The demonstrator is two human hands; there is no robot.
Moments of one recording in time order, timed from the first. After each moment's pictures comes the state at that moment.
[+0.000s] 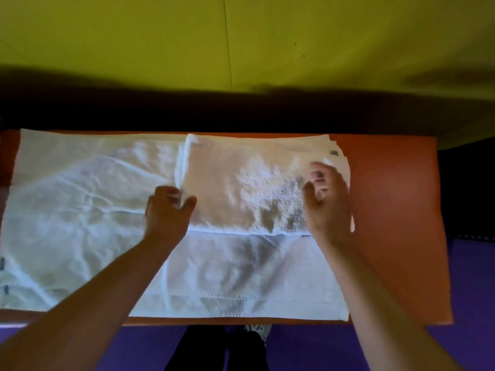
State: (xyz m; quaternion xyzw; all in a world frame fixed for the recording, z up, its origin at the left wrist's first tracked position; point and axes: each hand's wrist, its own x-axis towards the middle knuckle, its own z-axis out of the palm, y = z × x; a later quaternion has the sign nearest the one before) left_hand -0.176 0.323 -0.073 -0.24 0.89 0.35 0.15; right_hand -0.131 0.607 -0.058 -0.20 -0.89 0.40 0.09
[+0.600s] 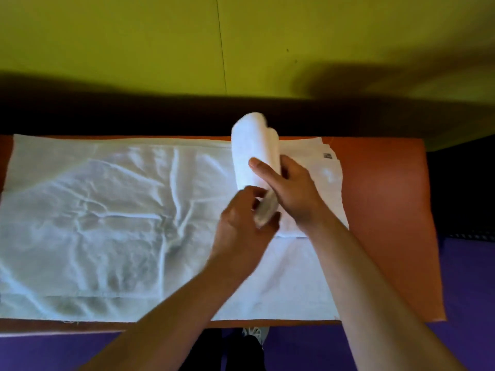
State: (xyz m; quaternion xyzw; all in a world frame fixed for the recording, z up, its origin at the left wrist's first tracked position) left_hand -0.136 0.439 0.011 -0.02 0.83 0.52 0.21; right_hand -0.176 0.569 -0.007 -0.26 -0.73 0.62 -0.15
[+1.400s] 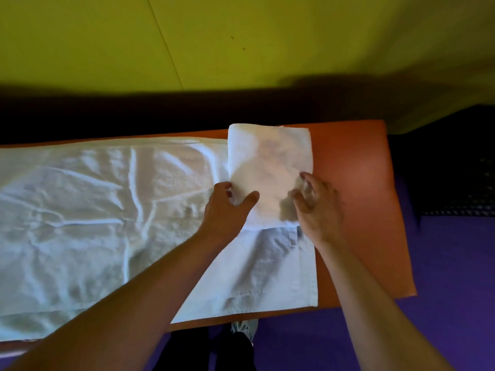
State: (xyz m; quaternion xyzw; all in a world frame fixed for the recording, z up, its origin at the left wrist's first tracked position) left_hand -0.150 0.488 -0.052 -0.15 0.81 0.46 0.32; right_hand -0.089 0.672 -0.061 -0.29 -0.91 0.29 -0.09
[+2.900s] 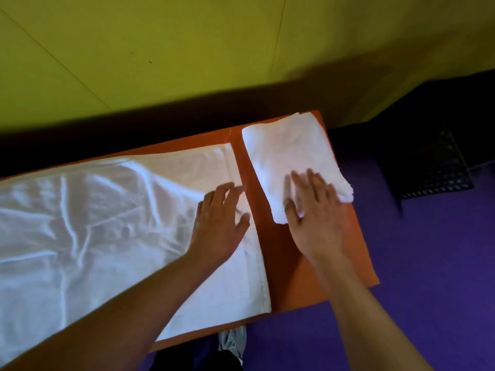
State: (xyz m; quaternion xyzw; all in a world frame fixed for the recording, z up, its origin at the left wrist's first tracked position) left_hand -0.104 0.588 -0.077 0.25 0.93 0.21 0.15; right_hand -0.019 0.776 -0.079 -0.24 -0.95 0.19 -0.02
